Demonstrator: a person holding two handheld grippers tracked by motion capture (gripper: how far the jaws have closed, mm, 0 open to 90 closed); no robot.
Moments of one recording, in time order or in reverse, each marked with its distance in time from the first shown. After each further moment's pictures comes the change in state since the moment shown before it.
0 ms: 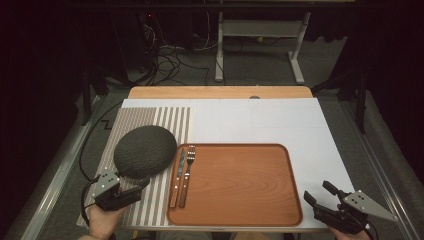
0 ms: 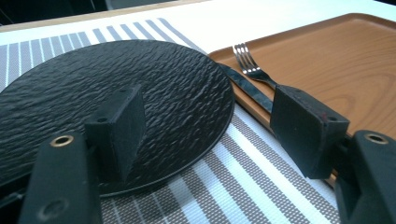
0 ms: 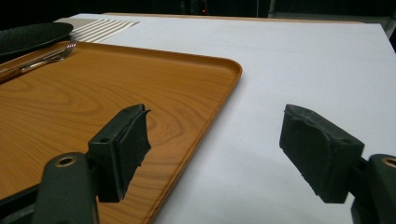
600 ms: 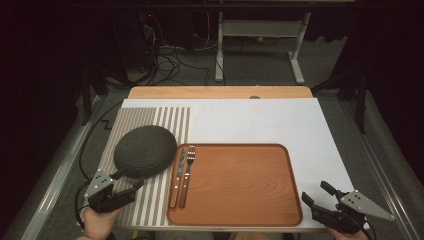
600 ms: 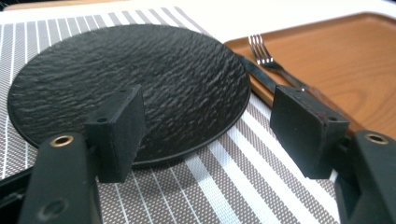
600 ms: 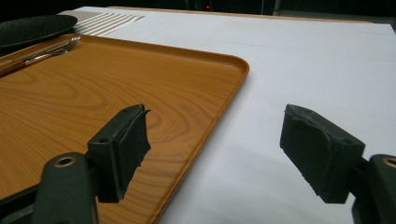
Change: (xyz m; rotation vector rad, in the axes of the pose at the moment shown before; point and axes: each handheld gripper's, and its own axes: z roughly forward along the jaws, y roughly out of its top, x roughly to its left) left arm 0.017 -0.027 -0.012 -0.010 0.059 -0.048; right arm -0.003 0.000 -0.002 -0.020 -0.020 0.038
